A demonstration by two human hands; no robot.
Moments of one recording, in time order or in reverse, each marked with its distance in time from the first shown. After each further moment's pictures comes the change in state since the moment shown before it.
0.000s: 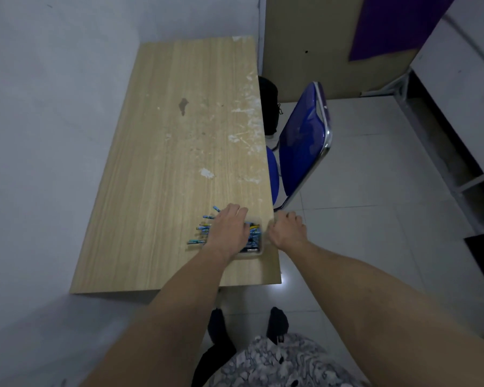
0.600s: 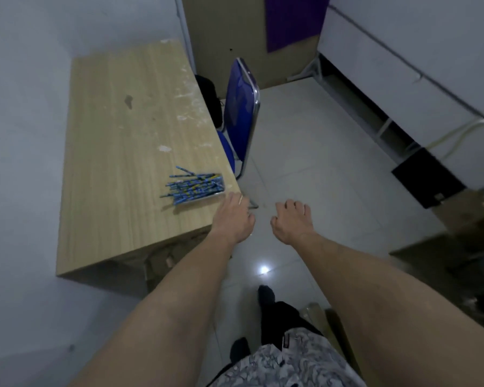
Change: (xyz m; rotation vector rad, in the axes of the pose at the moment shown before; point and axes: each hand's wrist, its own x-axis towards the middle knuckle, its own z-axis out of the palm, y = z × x) left_hand -0.156 0.102 0.024 0.062 -0.041 0.247; right_hand -0.217 0.113 0.053 -0.216 0.221 0.035
